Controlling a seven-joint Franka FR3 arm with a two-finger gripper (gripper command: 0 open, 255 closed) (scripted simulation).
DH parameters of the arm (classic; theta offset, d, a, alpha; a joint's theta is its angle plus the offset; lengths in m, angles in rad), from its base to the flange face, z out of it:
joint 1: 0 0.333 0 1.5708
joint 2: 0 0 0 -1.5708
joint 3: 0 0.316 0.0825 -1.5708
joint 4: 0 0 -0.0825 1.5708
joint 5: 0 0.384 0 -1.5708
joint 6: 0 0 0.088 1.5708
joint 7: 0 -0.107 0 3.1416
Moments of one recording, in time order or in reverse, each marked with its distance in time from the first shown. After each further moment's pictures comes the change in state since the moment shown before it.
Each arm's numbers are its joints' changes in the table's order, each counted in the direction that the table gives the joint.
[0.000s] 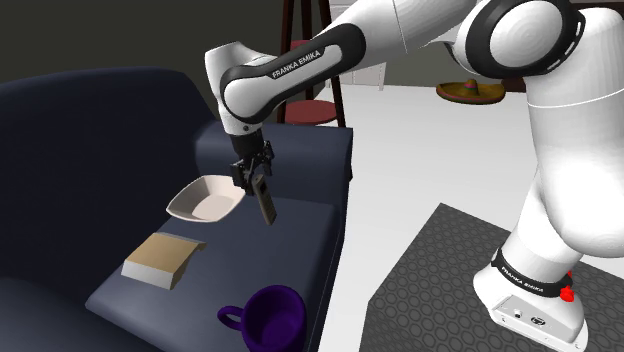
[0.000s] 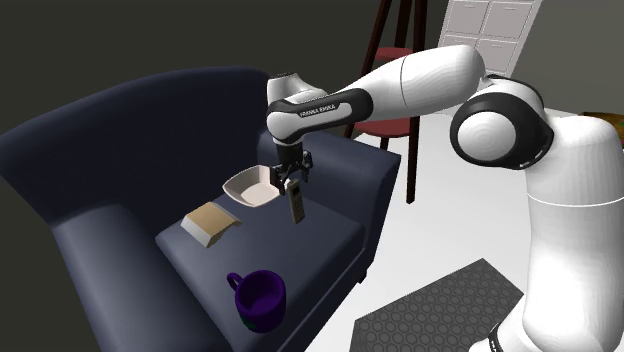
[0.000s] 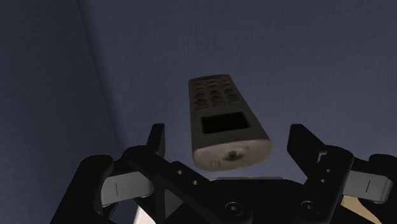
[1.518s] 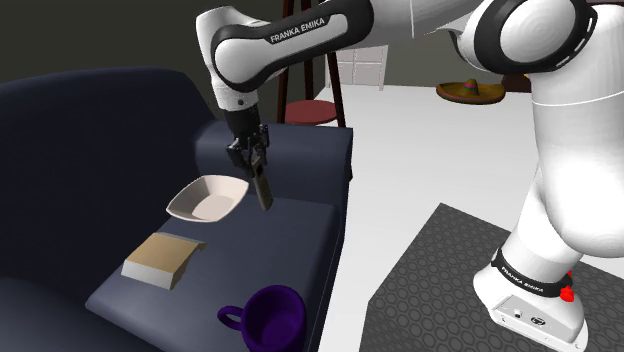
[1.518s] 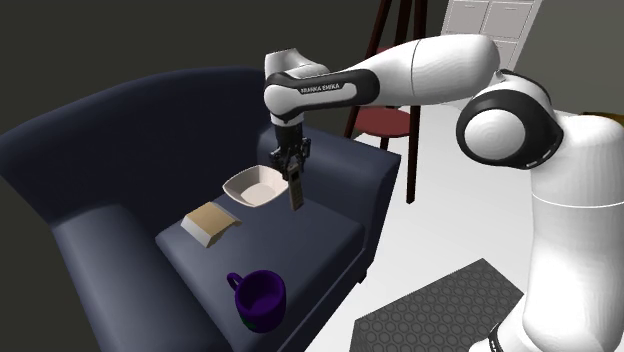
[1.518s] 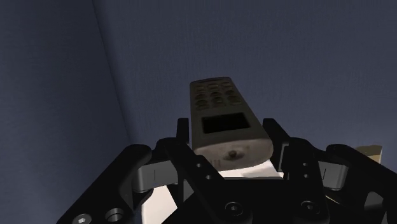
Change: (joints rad) arm 0.001 0.030 0.004 -0.103 0.008 0.133 0.004
